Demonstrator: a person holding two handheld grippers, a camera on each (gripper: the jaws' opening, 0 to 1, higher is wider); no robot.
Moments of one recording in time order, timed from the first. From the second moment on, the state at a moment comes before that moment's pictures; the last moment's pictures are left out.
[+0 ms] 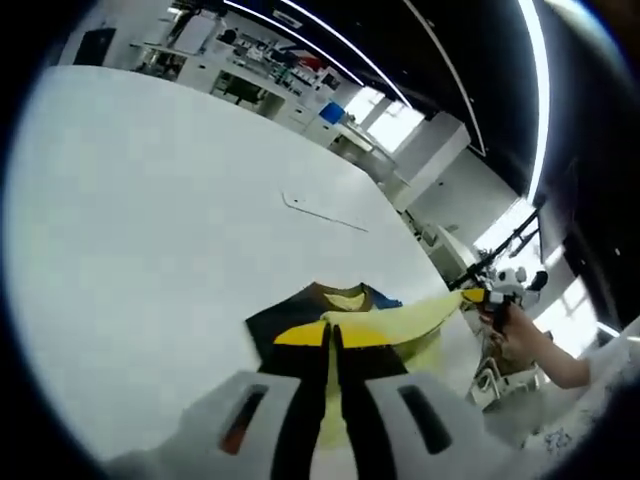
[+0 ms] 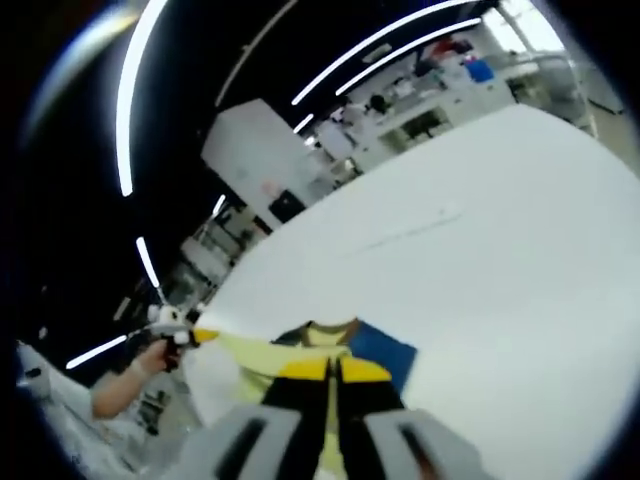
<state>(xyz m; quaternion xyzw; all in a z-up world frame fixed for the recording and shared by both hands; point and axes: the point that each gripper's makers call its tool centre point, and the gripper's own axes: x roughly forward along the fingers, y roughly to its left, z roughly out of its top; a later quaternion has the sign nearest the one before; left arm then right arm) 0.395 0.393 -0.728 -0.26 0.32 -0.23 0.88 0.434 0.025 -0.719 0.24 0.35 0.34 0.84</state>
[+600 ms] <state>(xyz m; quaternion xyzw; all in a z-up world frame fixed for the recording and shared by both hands) 0.424 0.398 -0.795 -0.26 0.36 -0.17 0.88 0.469 0.035 -0.783 0.19 0.37 0.29 0.86</state>
